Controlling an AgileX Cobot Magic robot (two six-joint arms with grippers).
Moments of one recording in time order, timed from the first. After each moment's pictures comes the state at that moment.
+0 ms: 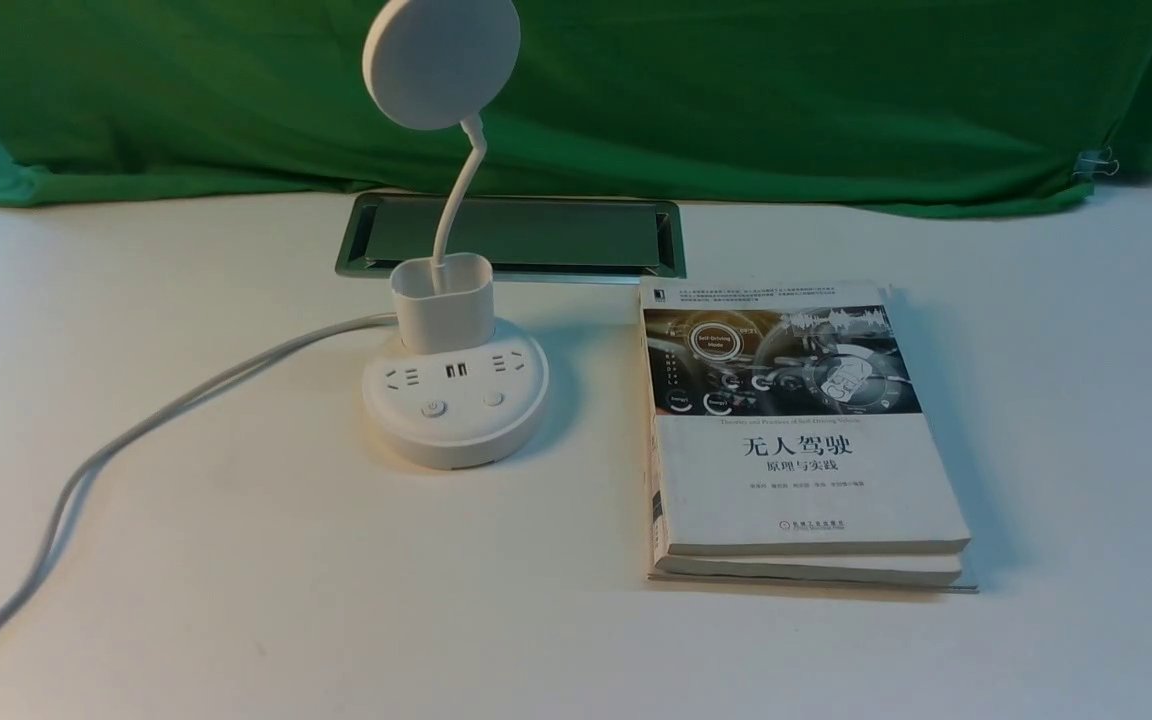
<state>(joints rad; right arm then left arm) -0.01 0.00 0.01 -0.05 0.25 0.11 -0.02 -0.01 -0.16 0.07 -0.73 -0.24</state>
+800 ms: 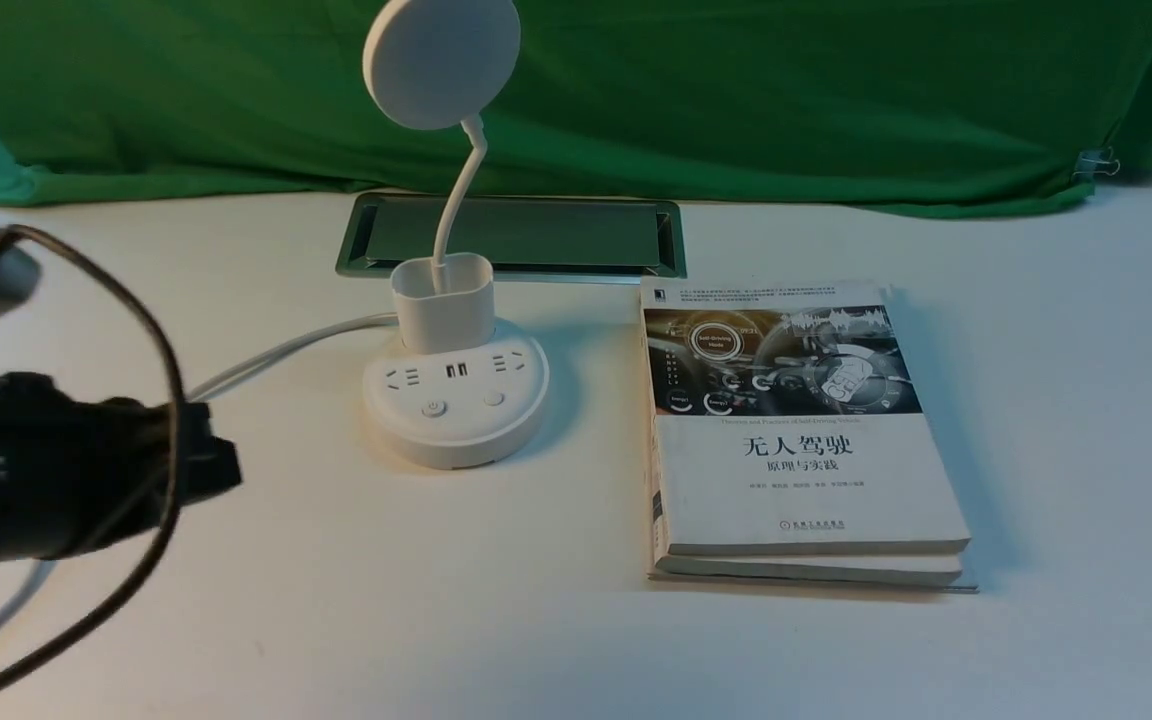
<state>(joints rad) -0.01 0.00 0.01 -0.05 0.25 0.11 -0.04 1.11 -0.67 -0.87 0.64 0.46</state>
